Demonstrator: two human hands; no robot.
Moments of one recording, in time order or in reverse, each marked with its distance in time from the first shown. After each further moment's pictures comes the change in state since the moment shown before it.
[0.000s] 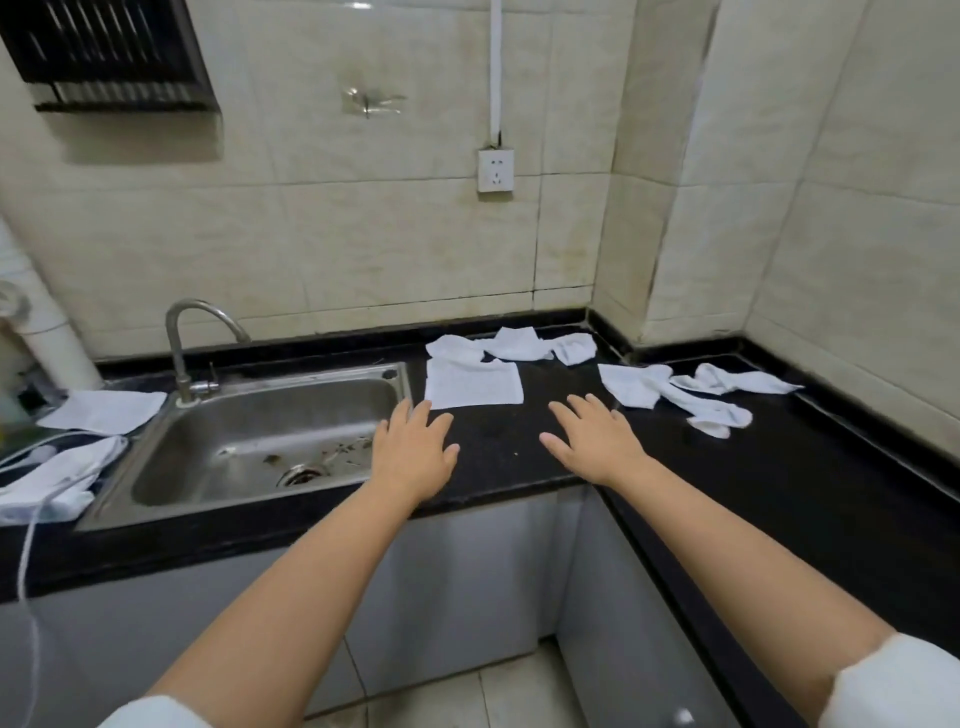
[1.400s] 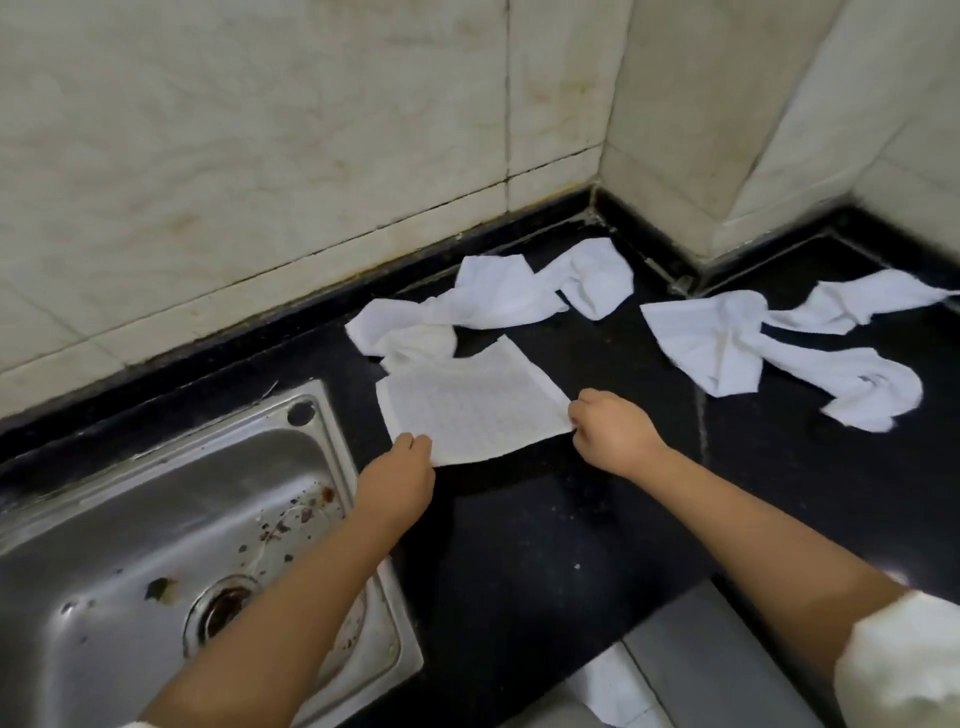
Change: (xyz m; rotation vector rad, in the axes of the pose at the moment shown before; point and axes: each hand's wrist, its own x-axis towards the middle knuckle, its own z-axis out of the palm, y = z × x) left_hand 0.351 -0.072 0.164 -0.084 -0.284 0.257; right_hand 0.326 0.078 0.126 0.078 -0.116 0.125
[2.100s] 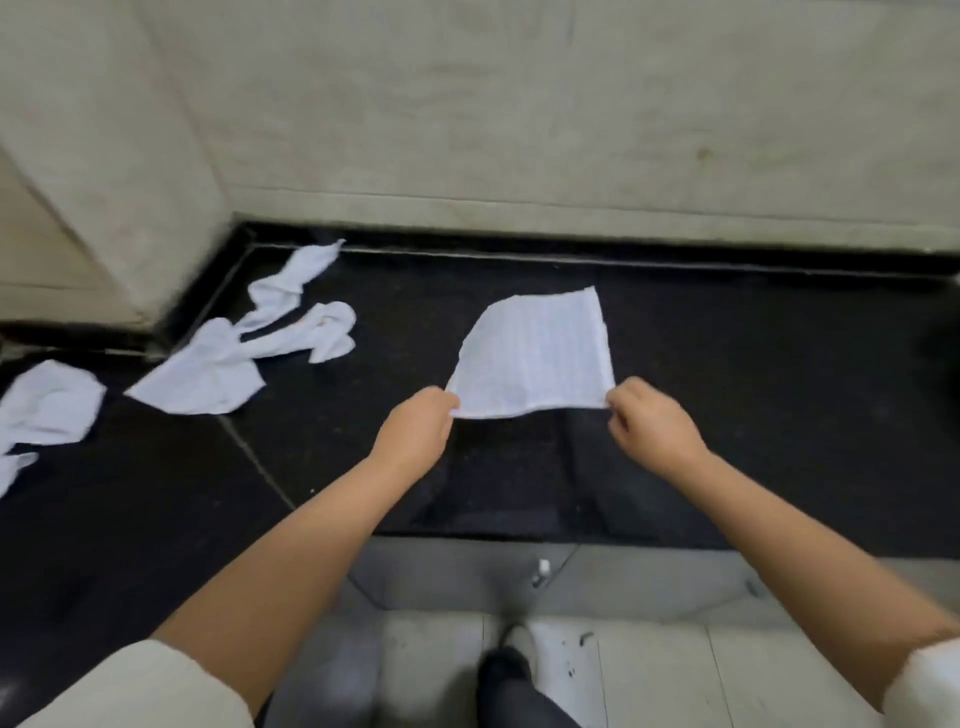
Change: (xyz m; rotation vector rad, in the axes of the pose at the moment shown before) left_hand -0.088 0.403 0.041 -0.161 -0.162 1.129; right_hand -0.481 0.141 0.013 0.009 0.505 1.048
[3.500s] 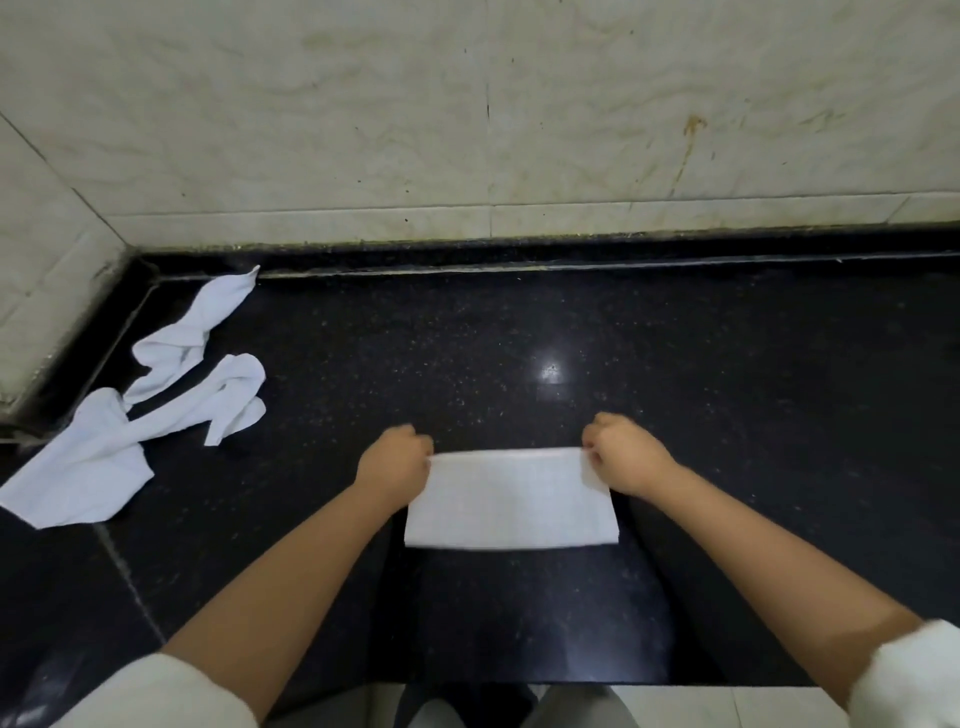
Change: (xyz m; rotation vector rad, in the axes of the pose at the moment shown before) left_hand 0.144 0.004 0.074 0.304 -0.304 -0.106; right_hand 0.097 0.107 0.059 0.028 -0.498 0.107
